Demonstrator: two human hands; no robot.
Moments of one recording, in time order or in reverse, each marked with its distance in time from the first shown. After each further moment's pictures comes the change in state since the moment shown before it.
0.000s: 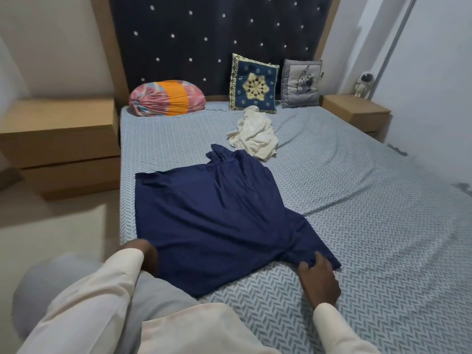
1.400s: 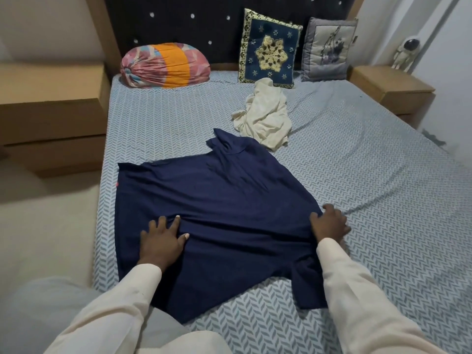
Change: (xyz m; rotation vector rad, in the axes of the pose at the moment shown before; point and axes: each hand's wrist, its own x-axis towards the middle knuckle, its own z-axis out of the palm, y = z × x) left_hand 0.099 0.094 -0.018 -0.329 0.580 -0.018; right_hand 0.223 -0.077 0.013 -0.109 0.193 -0.123
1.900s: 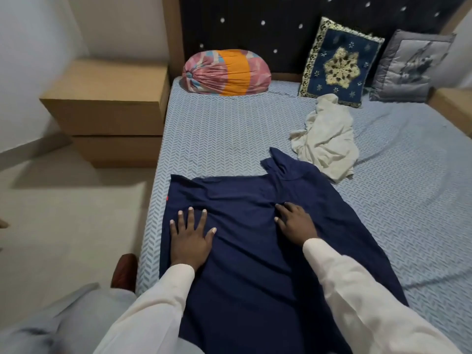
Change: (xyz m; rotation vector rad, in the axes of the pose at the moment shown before) left_hand 0.089 -0.058 0.006 -0.160 0.053 -0.150; right_hand -0.020 -0.226 0.100 -0.239 -0.437 -0.894
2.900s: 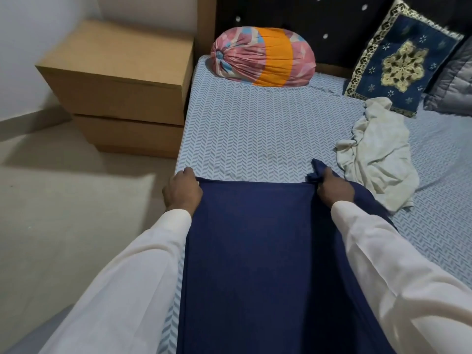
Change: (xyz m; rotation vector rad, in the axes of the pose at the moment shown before) left_hand 0.199 -0.078 -0.062 -0.236 0.169 -0.259; right_hand 0.213 -0.015 -0.037 -0.088 0.066 0.294
